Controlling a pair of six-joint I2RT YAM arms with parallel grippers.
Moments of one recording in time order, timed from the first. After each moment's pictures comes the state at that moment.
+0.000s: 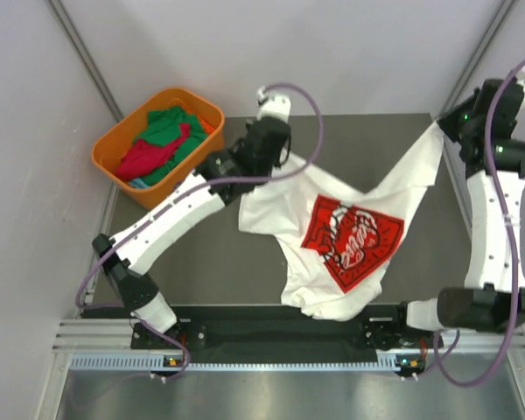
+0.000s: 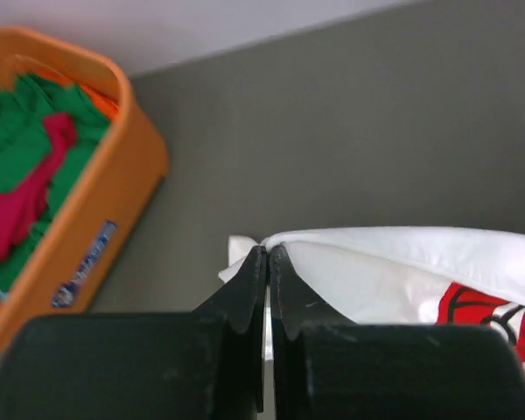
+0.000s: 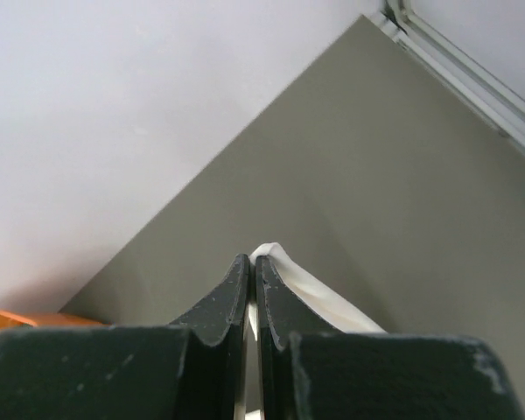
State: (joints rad) left arm -0.91 1.61 1.77 -0.71 -0.67 -0.23; right arm -0.14 1.30 1.63 -0.71 0.13 0.66
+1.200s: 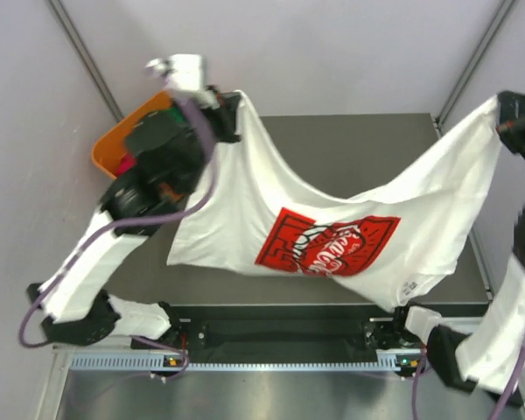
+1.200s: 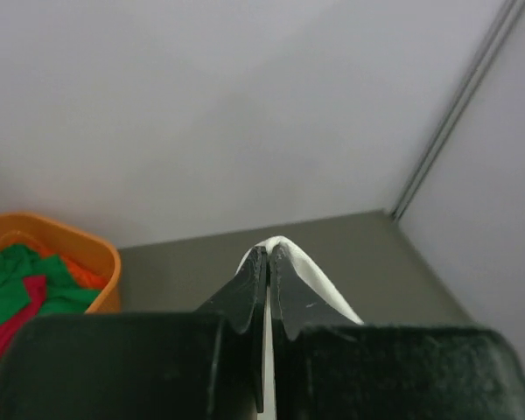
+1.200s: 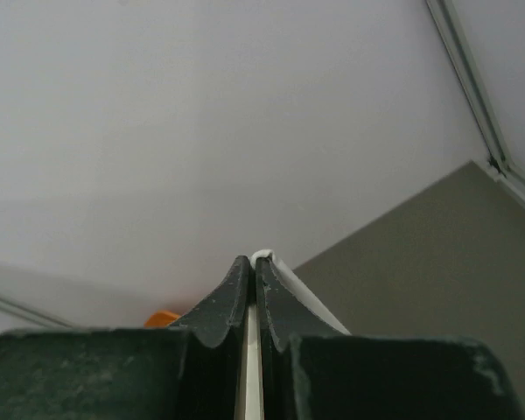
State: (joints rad) left arm -0.93 1.25 1.87 -0.39 -0.58 -0.10; right arm -0.29 1.06 2.12 -0.91 -0.10 0.69
